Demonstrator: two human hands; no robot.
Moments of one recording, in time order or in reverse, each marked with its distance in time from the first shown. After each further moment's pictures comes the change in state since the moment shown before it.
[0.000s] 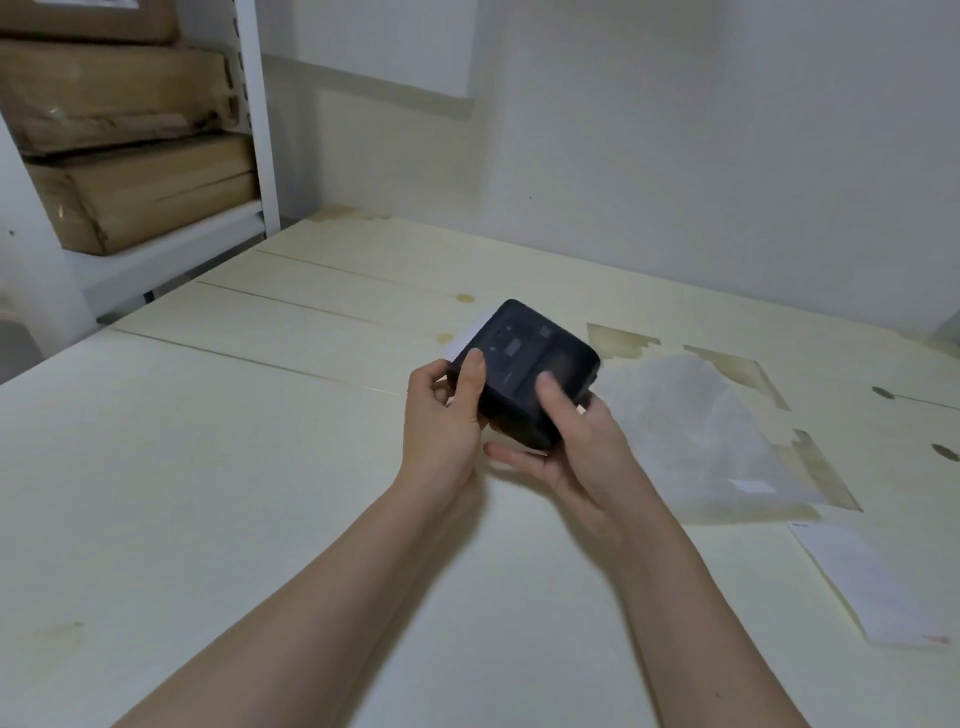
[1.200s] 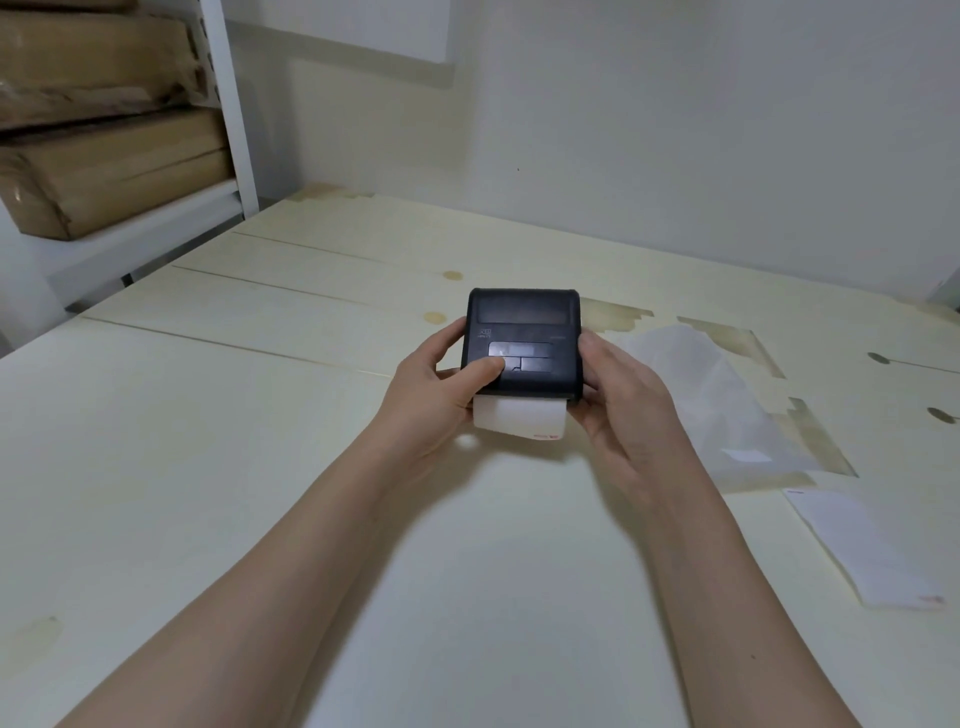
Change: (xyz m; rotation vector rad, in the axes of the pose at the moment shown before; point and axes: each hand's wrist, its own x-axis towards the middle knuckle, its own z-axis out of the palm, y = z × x) left_hand 0.004 0.017 -0.008 0.240 -0.261 -0.051; right_hand -0.014 -0.030 -0.014 -0.250 0.022 -0.217
